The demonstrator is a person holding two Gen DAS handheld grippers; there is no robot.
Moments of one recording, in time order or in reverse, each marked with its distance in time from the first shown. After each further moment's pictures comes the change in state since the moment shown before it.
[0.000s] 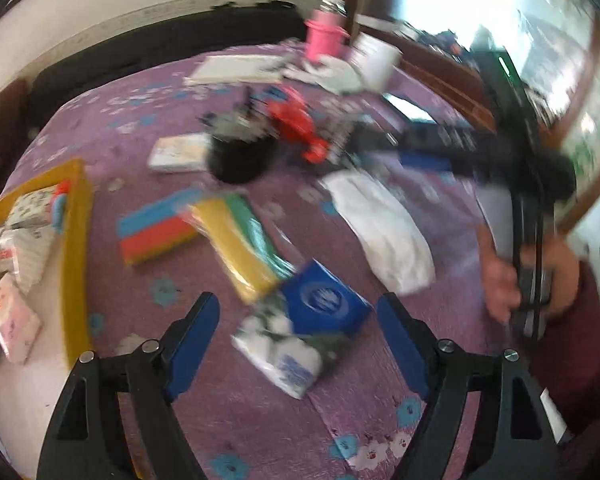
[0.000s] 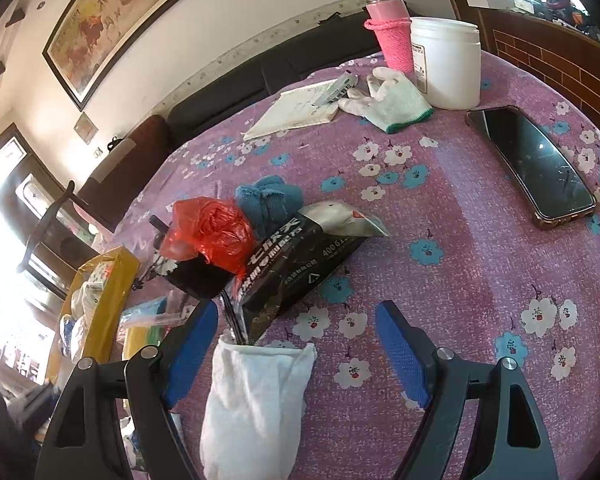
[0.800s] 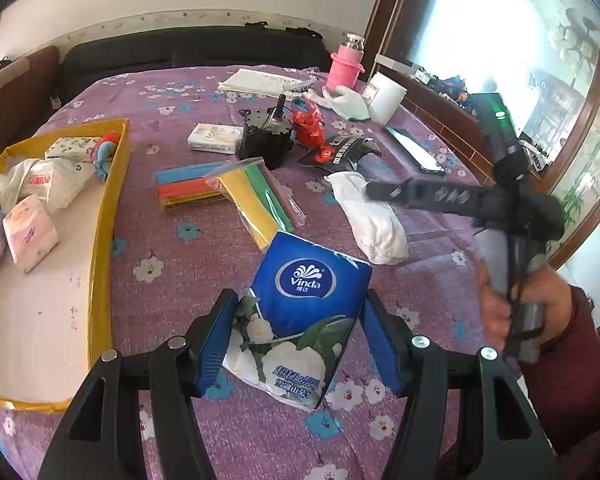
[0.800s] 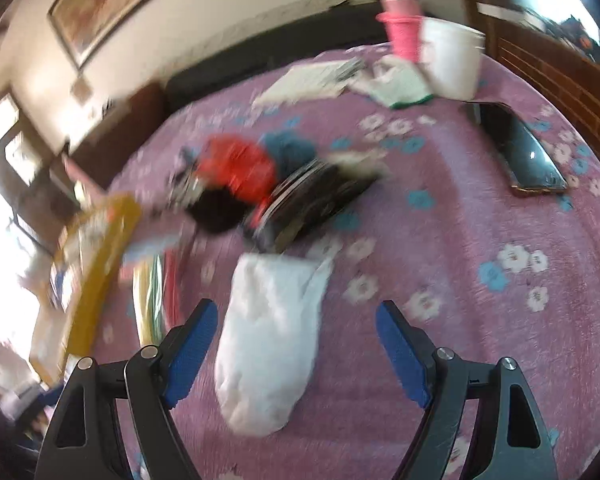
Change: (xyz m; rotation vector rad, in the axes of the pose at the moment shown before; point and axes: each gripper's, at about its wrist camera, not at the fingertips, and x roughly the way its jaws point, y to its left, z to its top) left arm -0.053 0.011 -0.058 -0.185 -0.137 -0.038; right arm -0.018 0.044 -0.043 -0.158 0.111 -0.103
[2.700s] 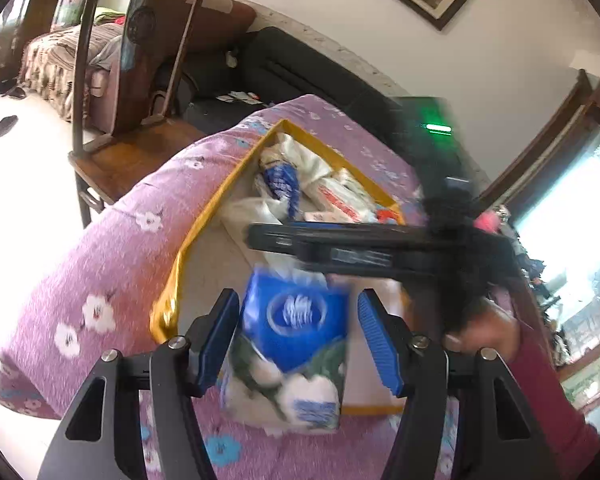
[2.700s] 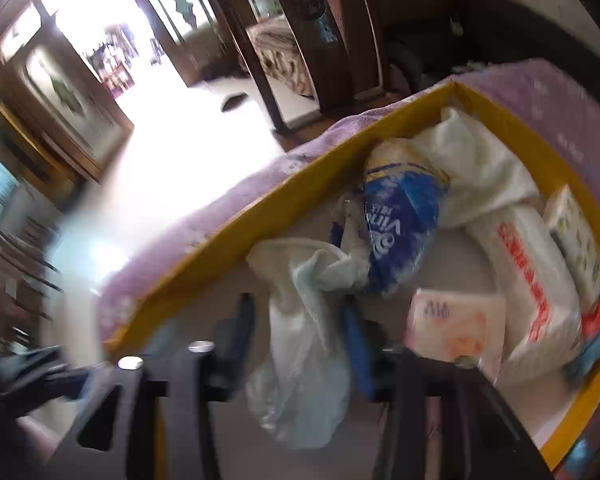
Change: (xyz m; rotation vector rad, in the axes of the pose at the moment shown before) left arm -0.132 0.237 -0.051 -0.618 -0.226 0.181; right arm 0.134 0.412 0.019 -0.700 0.363 0.524
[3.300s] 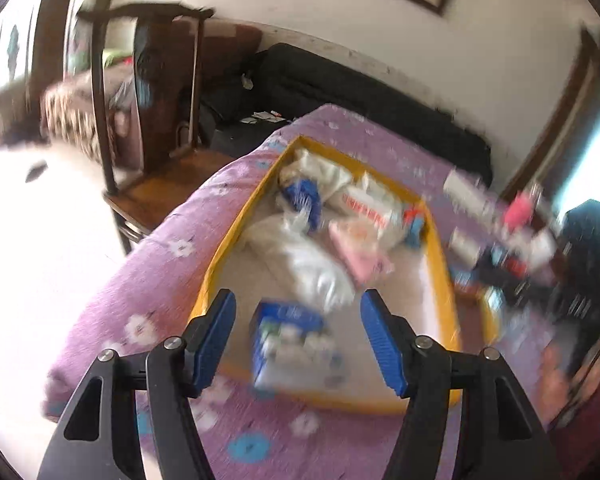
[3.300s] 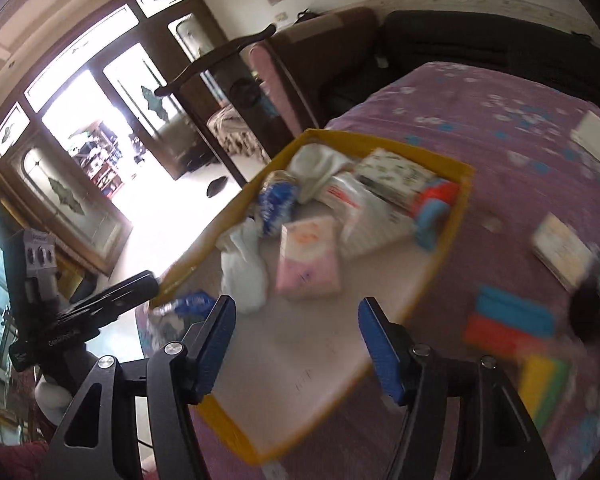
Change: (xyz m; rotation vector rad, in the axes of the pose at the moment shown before) left arm -0.018 -0.027 -0.012 0.173 -0.042 0.201; right arm -0.154 -0.053 -0.125 0.211 -0.280 -0.035
